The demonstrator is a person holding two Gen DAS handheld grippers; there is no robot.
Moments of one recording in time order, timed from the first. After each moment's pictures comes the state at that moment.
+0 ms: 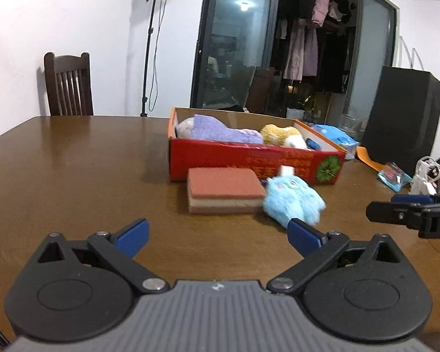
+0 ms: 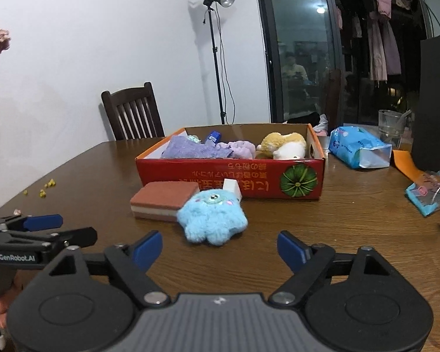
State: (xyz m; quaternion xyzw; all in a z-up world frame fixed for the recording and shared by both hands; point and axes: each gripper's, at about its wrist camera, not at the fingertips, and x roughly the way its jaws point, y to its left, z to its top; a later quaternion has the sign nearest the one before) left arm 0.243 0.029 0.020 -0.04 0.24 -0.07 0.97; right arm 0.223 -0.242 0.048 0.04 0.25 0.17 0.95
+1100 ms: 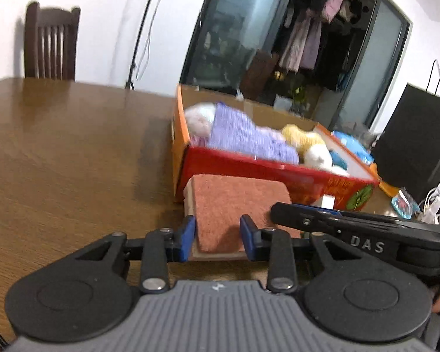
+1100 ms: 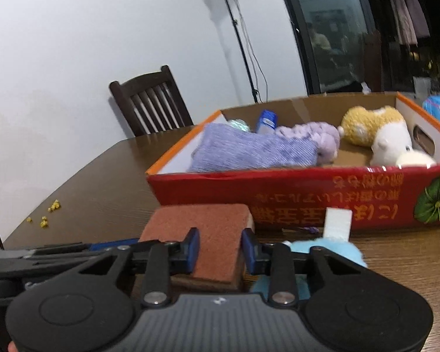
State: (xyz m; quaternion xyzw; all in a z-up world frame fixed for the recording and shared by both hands) left arm 0.351 0.074 0.004 -0.12 0.29 -0.12 0.94; right arm 0.368 -0.136 0.018 0.09 0.28 0.24 0.93
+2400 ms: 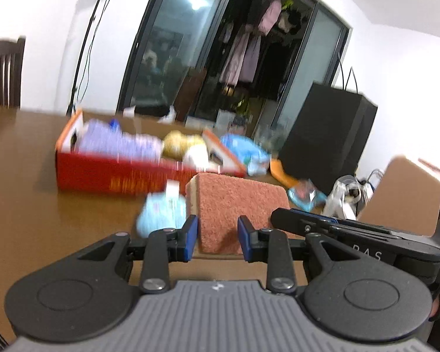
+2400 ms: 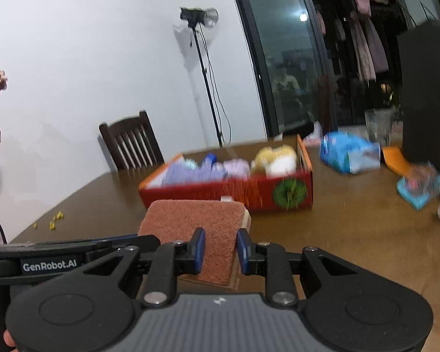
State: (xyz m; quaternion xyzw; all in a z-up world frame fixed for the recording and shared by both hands) left arm 0.250 -0.039 0.057 -0.11 0.23 -0.22 0.94; right arm 0.201 -0.266 0.064 0.09 0.20 0.17 0.96
